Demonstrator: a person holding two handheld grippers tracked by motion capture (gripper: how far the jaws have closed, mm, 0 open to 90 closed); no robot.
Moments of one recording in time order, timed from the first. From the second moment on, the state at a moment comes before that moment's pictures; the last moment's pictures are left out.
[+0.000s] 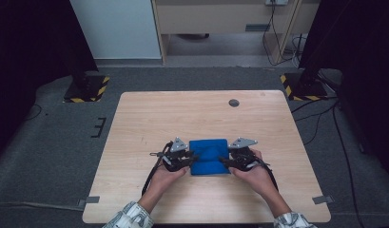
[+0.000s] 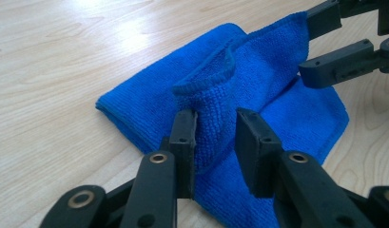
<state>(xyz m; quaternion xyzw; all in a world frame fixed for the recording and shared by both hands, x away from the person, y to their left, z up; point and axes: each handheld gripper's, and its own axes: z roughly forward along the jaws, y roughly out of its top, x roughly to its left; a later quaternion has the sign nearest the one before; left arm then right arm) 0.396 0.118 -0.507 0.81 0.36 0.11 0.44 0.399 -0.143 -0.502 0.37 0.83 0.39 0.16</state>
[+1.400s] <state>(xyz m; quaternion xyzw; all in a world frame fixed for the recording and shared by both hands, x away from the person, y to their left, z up) 0.374 0.126 -0.511 0.83 0.34 0.09 0.44 0.454 -0.127 -0.502 0.46 0.80 0.36 0.14</state>
